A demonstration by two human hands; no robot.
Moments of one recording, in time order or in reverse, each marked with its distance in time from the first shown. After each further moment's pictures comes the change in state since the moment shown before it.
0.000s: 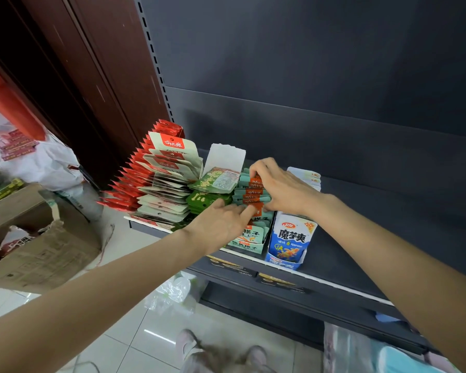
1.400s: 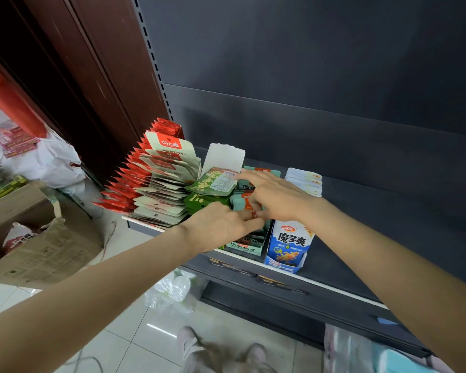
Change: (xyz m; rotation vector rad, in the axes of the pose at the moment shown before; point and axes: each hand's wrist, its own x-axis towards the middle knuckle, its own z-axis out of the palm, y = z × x) left_hand 0.009 -0.004 -0.031 0.029 -0.206 0.133; right_hand 0.008 -0.007 0.000 -0.107 -0.159 -0.155
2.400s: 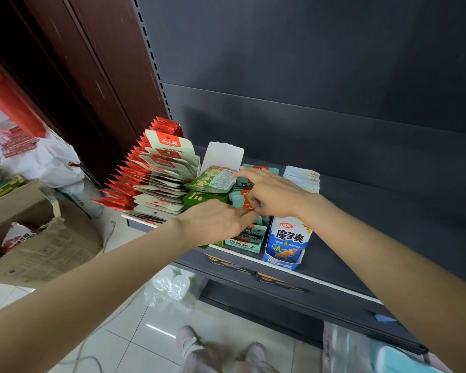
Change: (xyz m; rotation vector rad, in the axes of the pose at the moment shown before) left_hand -0.003 -0.008 0.006 -0.015 0.051 0.085; right_hand 0.003 0.003 0.005 0.045 0.008 0.025
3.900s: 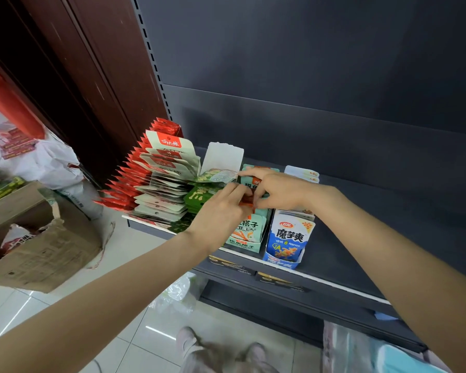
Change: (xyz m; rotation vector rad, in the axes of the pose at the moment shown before) left_hand 0.010 0.019 0.009 -0.159 0.356 -0.349; right_hand -0.008 0.009 -0.014 0.221 -0.070 0.030
